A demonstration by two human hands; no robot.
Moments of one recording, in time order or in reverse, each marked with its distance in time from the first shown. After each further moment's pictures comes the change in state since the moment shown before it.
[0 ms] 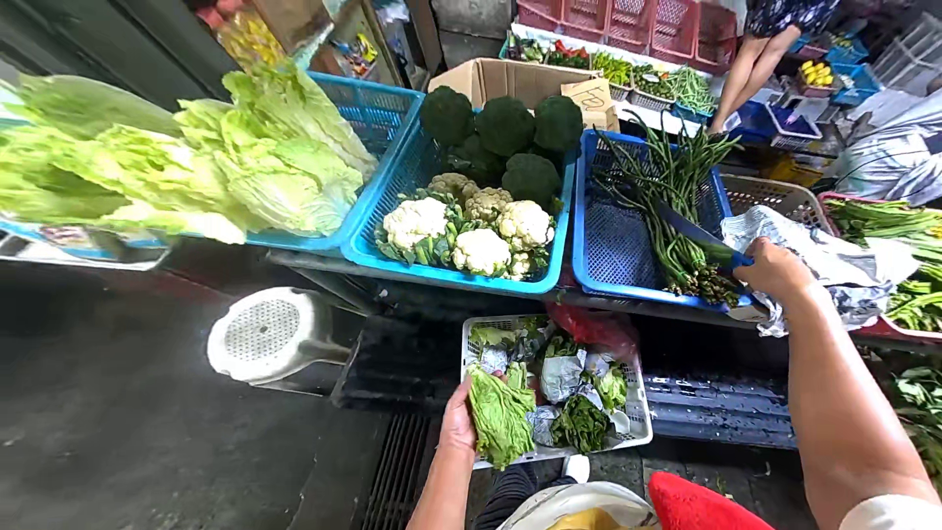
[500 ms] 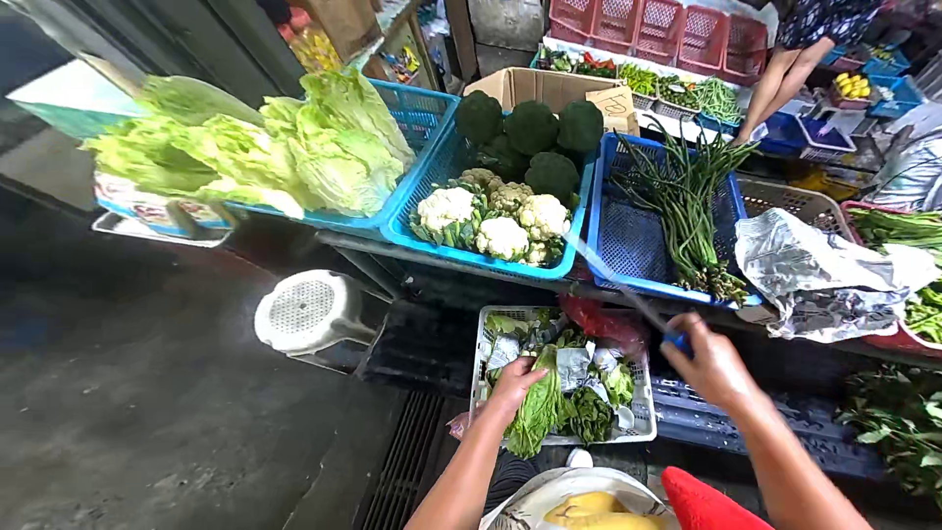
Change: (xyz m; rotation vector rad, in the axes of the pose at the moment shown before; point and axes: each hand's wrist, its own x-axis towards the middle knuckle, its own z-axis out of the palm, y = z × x) left_hand -0.023 -0.010 0.059 0.809 -0.150 0.040; right_hand -0.180 -0.048 0.075 0.251 -0.080 -0.570
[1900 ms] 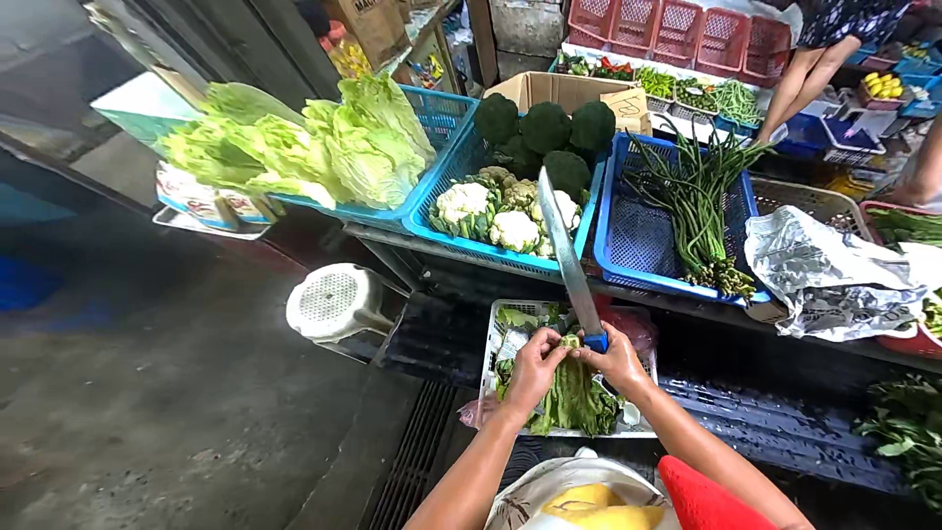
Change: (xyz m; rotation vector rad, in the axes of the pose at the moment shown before) left_hand -0.032 0.049 0.029 0.232 0.078 0.405; right_hand 0.030 -0.060 0.116 0.883 -0.102 -0.018
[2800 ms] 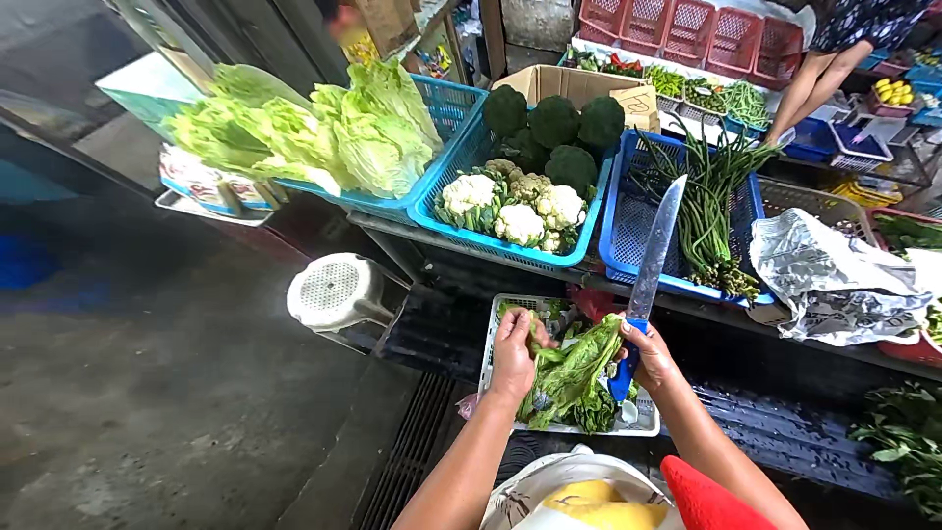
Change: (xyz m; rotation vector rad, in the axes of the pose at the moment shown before) left_hand 0.007 0.022 -0.013 -0.753 0.295 -0.069; right_hand 0.000 0.022 -0.036 0.817 0.073 0.123
